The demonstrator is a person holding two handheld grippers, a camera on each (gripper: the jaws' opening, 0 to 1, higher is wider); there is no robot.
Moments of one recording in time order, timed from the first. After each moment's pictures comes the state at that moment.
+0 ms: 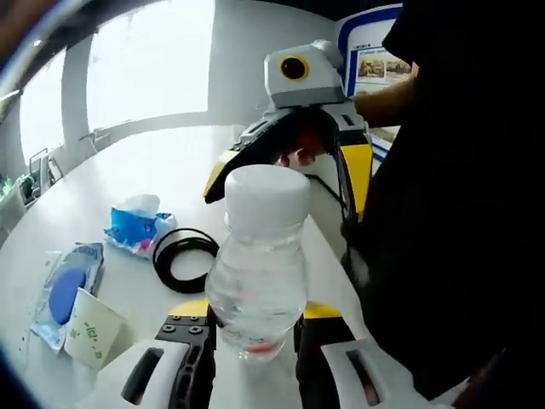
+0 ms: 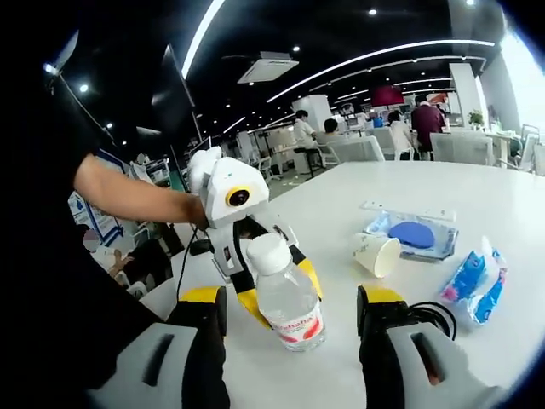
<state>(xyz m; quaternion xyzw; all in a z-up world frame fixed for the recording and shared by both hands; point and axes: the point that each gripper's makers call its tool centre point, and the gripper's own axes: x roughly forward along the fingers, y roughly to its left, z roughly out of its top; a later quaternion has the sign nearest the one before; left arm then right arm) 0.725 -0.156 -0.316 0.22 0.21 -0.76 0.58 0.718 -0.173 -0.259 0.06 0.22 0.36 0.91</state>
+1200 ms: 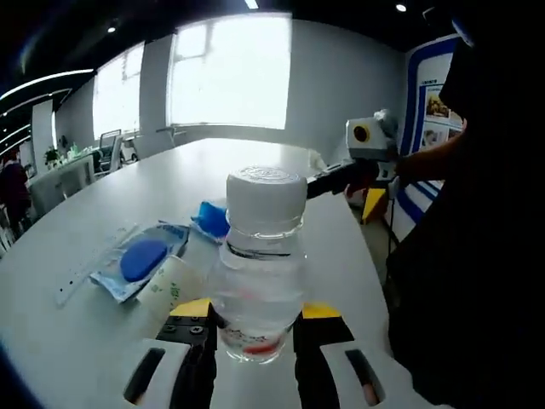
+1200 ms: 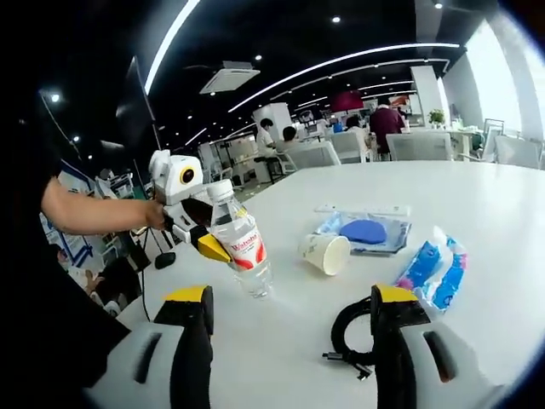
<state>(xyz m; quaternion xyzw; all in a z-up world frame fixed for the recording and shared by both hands) 0.800 -0.103 -0.284 0.16 0.23 -0.64 0.72 0.736 -0.226 -0.266 0.07 0.21 0.25 0.94</state>
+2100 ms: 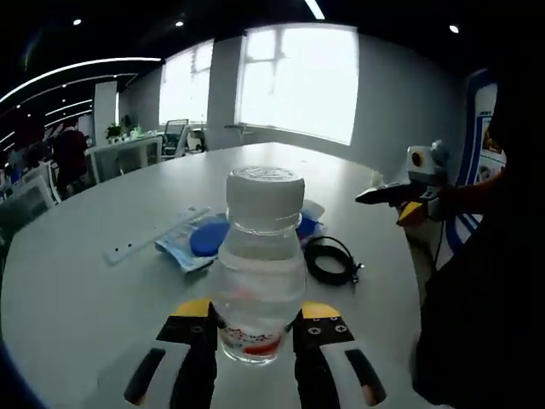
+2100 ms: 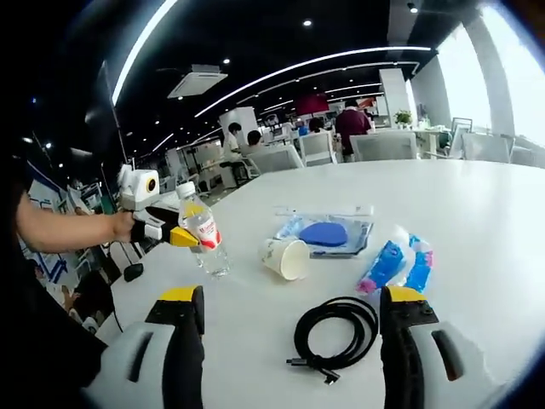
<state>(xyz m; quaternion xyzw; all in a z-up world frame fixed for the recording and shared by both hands) 0.857 -0.053 -0.288 0.11 0.25 -0.51 0.82 0.756 -0.262 -0.275 0.08 0.22 0.16 0.96</state>
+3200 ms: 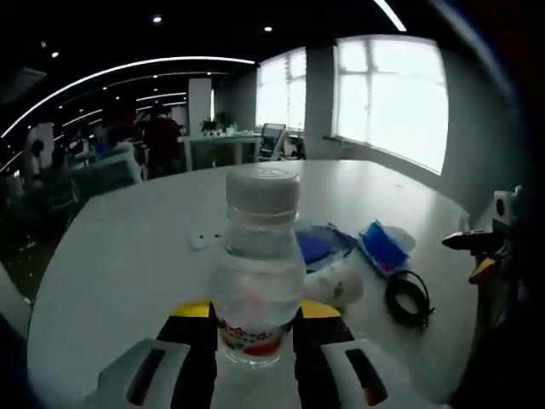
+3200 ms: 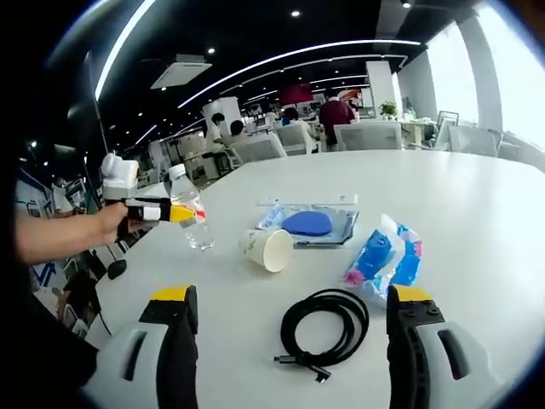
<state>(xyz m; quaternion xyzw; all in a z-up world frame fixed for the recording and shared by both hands) 0.921 -0.010 -0.295 0.07 0.25 -0.28 0.92 0.763 -0.269 -0.293 0.07 0.25 0.13 0.96</state>
